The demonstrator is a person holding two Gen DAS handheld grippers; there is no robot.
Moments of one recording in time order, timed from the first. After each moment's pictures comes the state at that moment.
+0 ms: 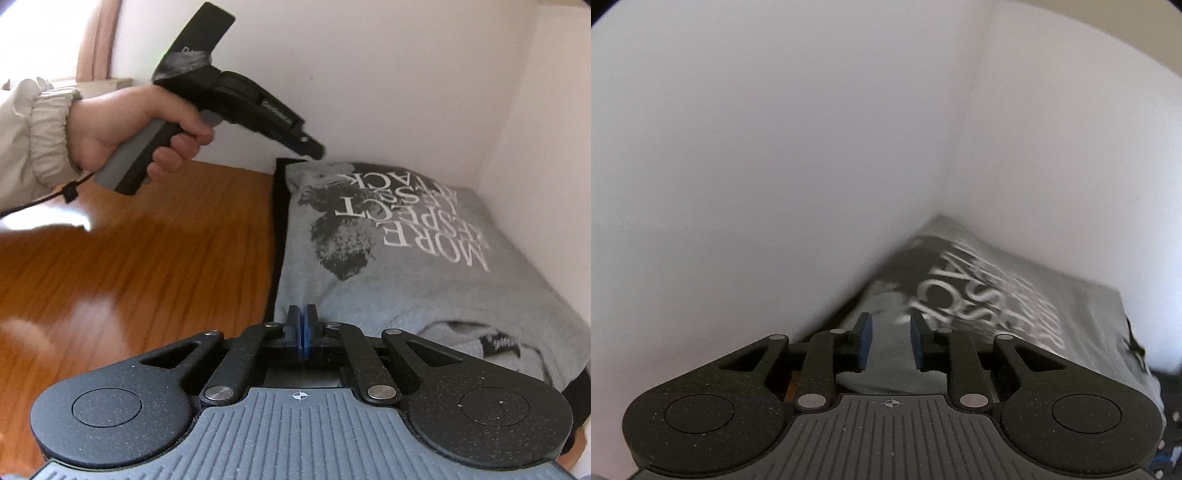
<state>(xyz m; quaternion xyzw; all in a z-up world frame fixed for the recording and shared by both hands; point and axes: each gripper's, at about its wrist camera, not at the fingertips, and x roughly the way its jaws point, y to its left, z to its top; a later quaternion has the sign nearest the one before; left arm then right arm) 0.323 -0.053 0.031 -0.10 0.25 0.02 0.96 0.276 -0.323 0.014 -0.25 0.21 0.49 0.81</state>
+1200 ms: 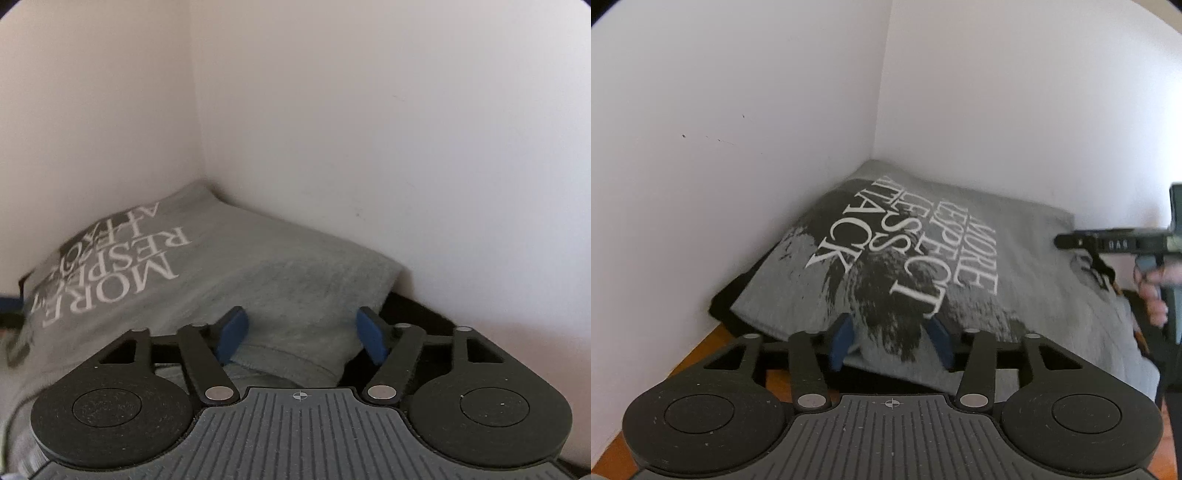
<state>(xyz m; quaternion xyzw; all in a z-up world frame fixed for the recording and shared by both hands) 0.301 -0.110 0.021 -0.04 0.30 -0.03 0.95 0.459 -0.426 0.011 -0.02 0.26 0.25 0.93</state>
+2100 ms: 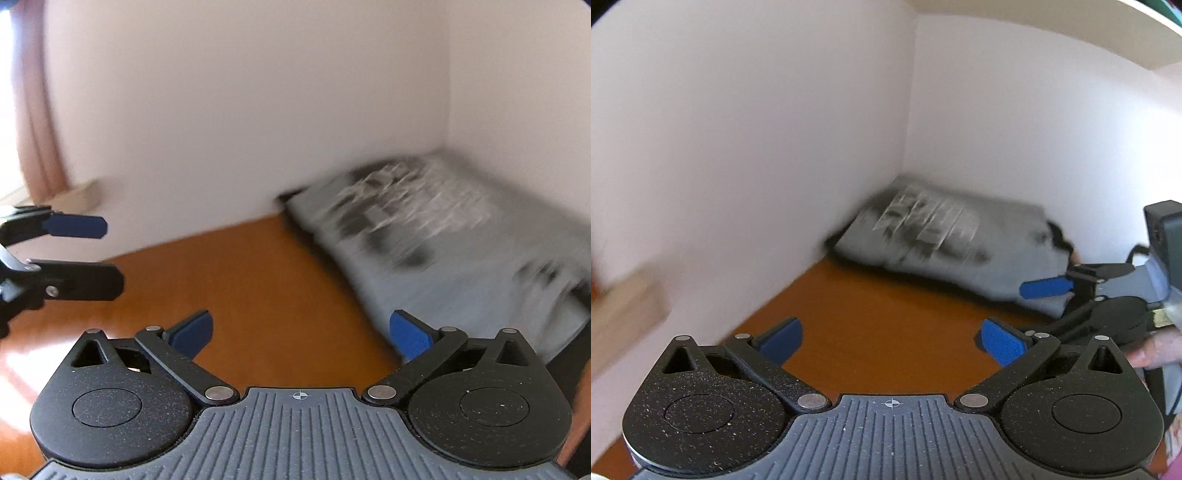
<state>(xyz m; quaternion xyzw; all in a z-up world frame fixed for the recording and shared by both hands) 0.094 -0.070 0.056 -0.03 0.28 0.01 0.96 0.213 -0.246 0.023 -0.07 0.30 0.40 0.86</state>
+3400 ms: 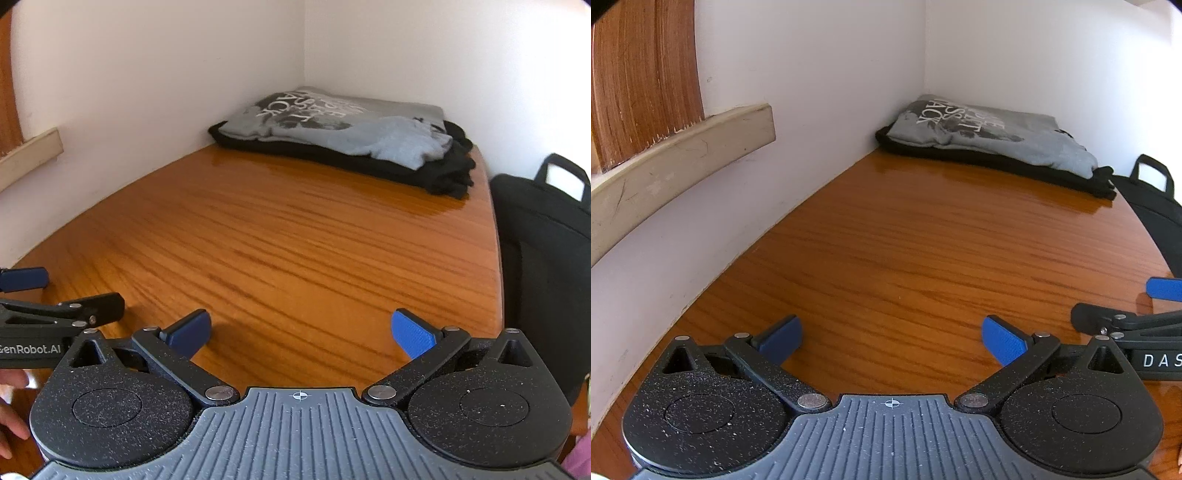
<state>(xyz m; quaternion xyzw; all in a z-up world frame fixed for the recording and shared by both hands) 0.019 -0.004 -0.003 0.01 0.34 -0.01 0.94 0.034 -0.196 -0.004 -0.01 0.33 0.07 0.94</state>
